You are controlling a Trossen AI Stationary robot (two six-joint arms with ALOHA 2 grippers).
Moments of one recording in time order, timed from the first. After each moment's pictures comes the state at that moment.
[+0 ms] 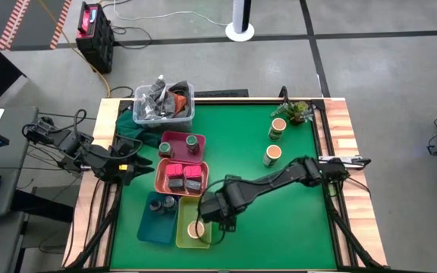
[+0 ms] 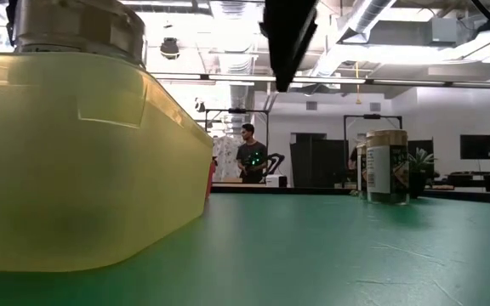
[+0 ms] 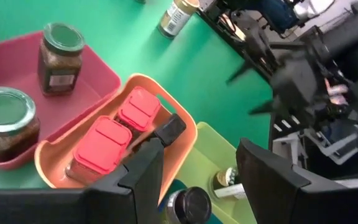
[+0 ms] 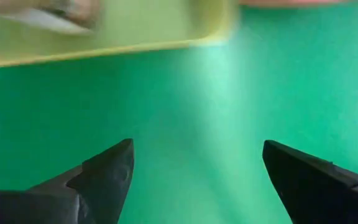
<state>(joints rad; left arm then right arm) -0.47 0.54 0.80 -0.77 -0.47 -0.96 0.37 2.33 2.36 -1.50 0.15 0.49</state>
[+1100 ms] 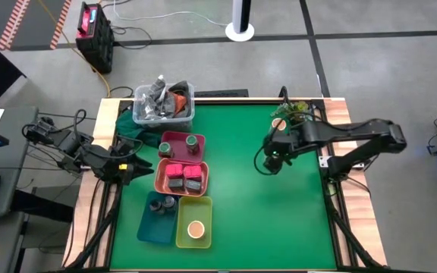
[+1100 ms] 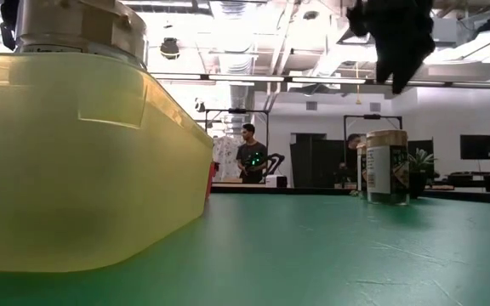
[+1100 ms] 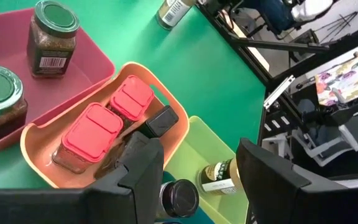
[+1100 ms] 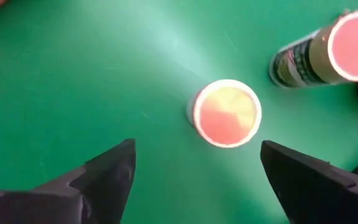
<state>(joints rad) -0.47 0.54 0.80 -0.77 -0.43 -1.04 0.04 1.35 1.27 -1.26 0.23 0.73</state>
